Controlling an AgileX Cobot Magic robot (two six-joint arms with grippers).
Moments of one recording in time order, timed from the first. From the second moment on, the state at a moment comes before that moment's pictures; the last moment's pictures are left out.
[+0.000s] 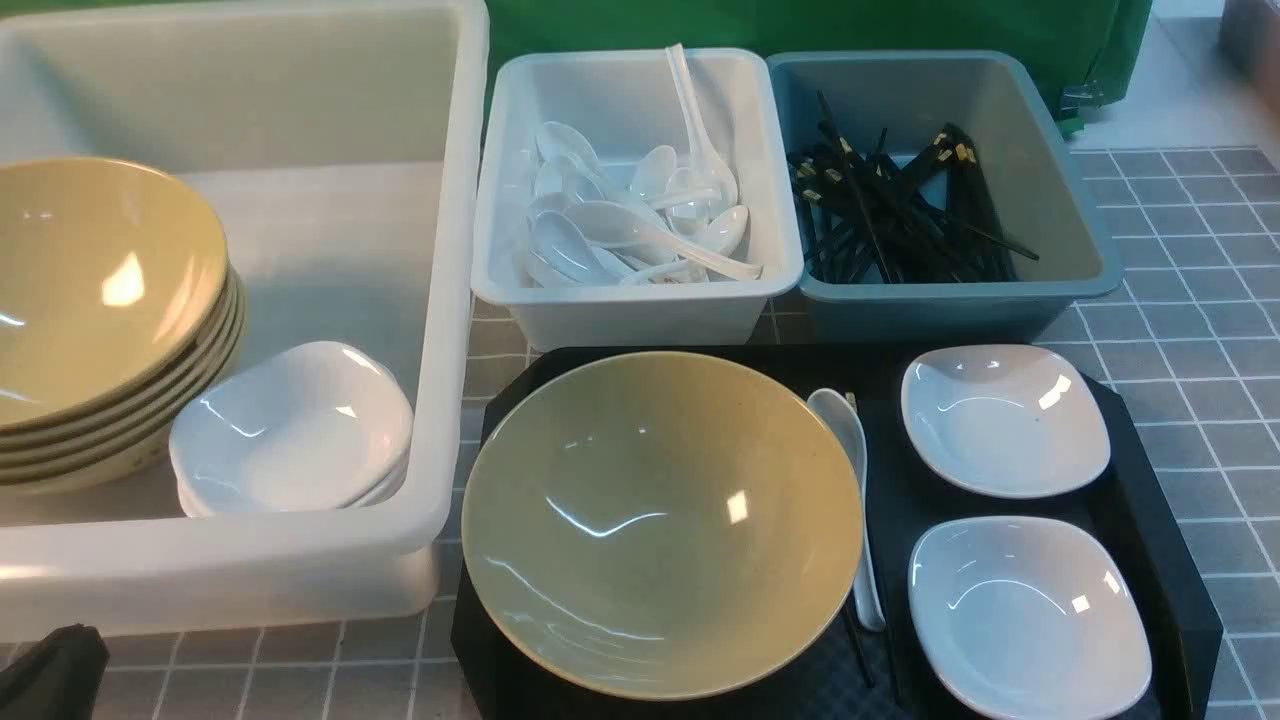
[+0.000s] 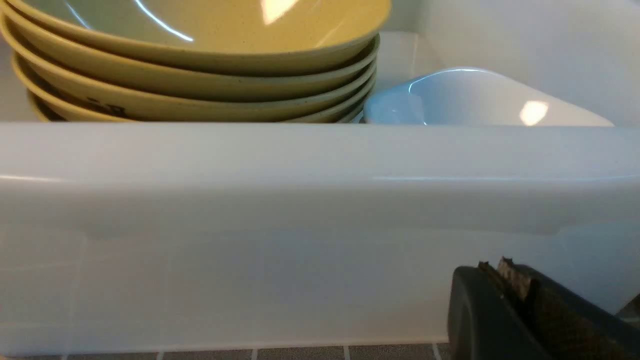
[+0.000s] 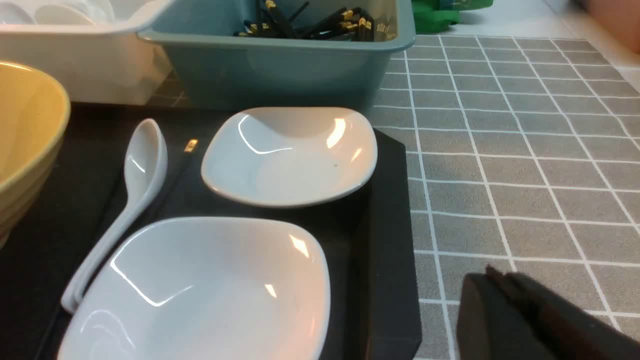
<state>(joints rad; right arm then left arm) 0.05 -0.01 0.03 -0.02 0.33 0.06 0.02 -0.02 0.02 -0.07 0.33 0.01</state>
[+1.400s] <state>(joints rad) 0.05 -0.01 0.03 -0.02 0.12 0.06 0.02 -0.02 0.03 -0.07 0.05 0.01</state>
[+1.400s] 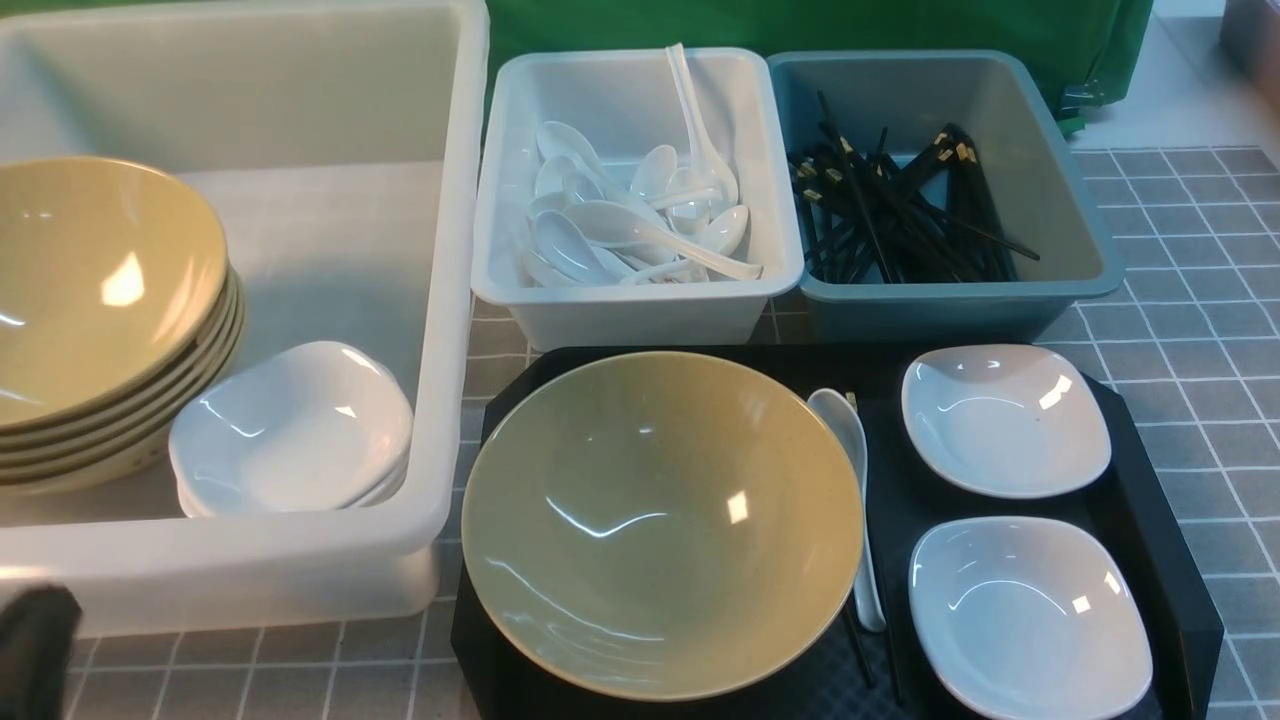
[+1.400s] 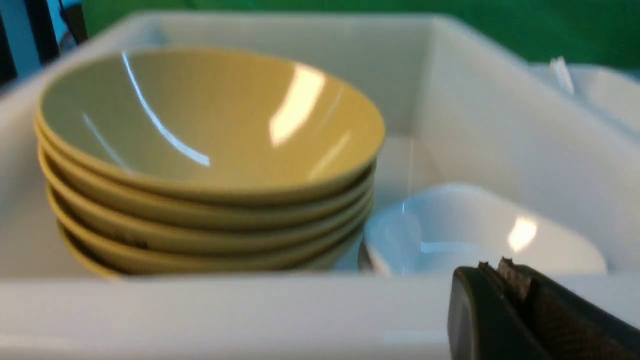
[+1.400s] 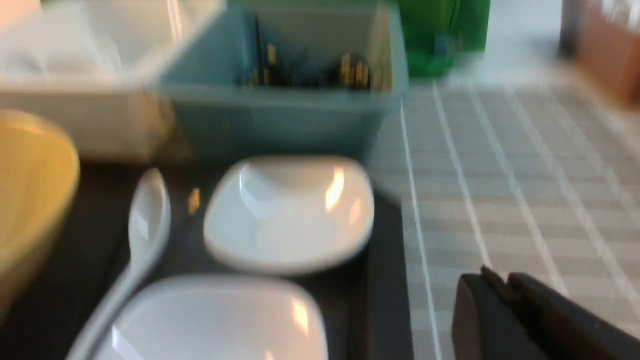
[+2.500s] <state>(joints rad) 0.05 0.28 -0.44 -0.02 0.22 0.16 -0.01 0.53 -0.80 -0.13 0.37 0.03</state>
